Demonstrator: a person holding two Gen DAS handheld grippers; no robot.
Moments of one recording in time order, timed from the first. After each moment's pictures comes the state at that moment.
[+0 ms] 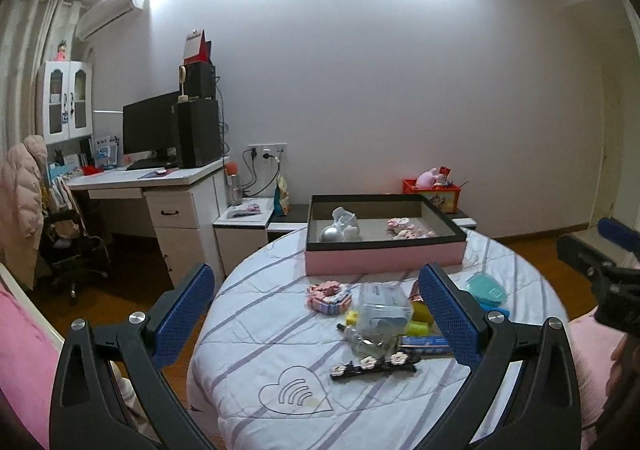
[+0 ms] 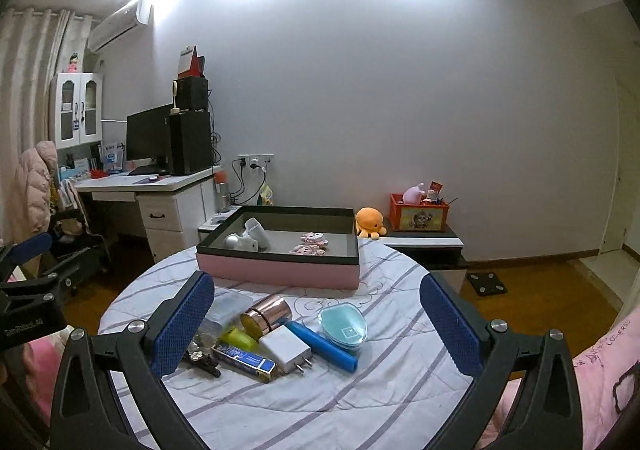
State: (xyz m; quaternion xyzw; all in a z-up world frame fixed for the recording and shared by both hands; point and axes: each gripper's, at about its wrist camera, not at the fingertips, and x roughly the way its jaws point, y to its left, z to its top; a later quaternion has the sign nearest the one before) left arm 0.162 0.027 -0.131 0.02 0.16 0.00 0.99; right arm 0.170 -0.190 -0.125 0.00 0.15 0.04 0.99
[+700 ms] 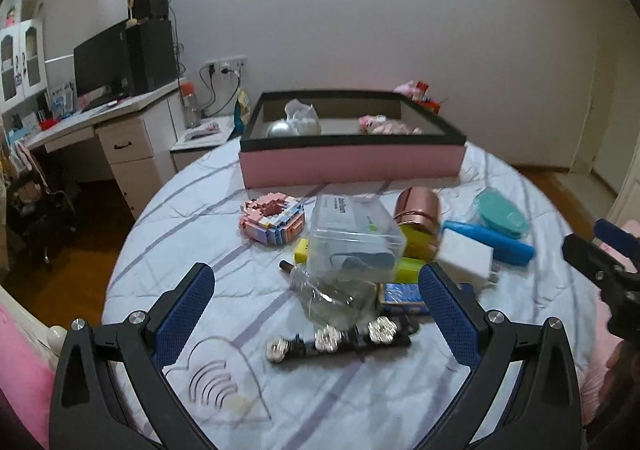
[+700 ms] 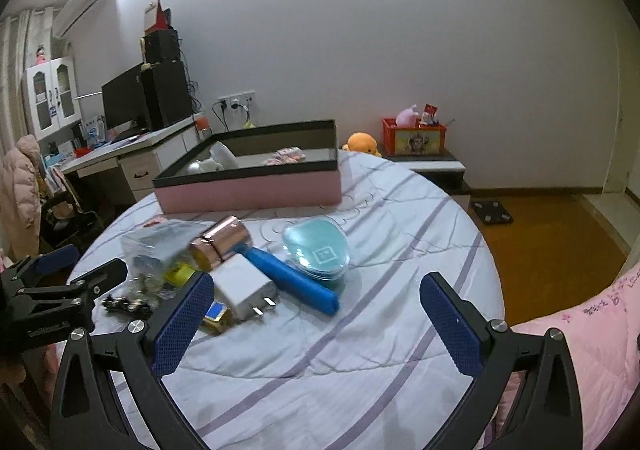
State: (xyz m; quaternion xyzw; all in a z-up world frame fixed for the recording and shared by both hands) left arm 0.257 -0.013 -0.217 0.02 0.31 -0.06 0.95; right arm 0.226 -0.230 -0.206 0.05 0.27 0.03 0.96
